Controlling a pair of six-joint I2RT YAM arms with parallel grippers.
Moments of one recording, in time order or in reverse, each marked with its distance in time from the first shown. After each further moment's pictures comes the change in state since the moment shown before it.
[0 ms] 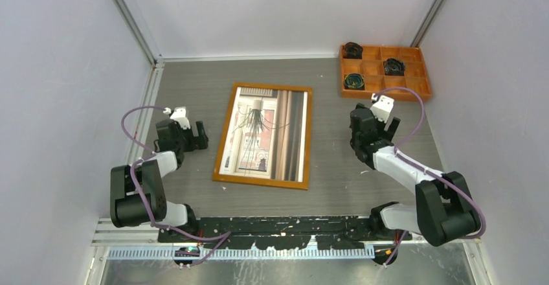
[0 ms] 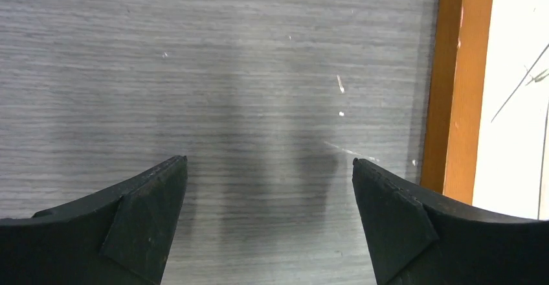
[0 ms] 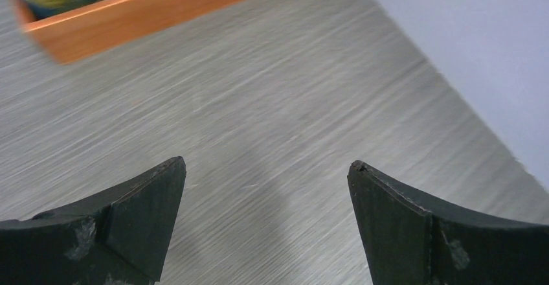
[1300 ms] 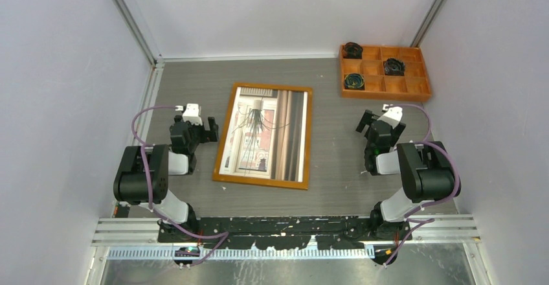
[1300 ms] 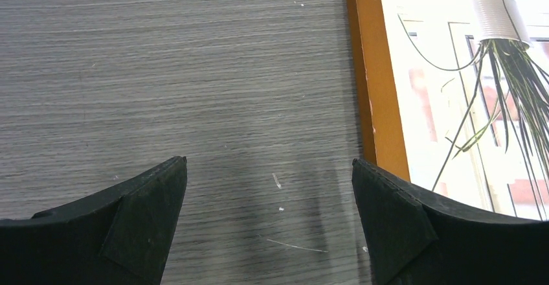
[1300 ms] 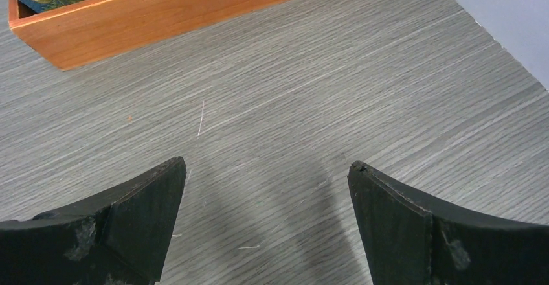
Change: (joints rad) left arm -0.159 0.184 -0.110 0.642 -0.076 -0.008; right arm -0.286 0.325 -0.245 0.837 -0.385 -0.180
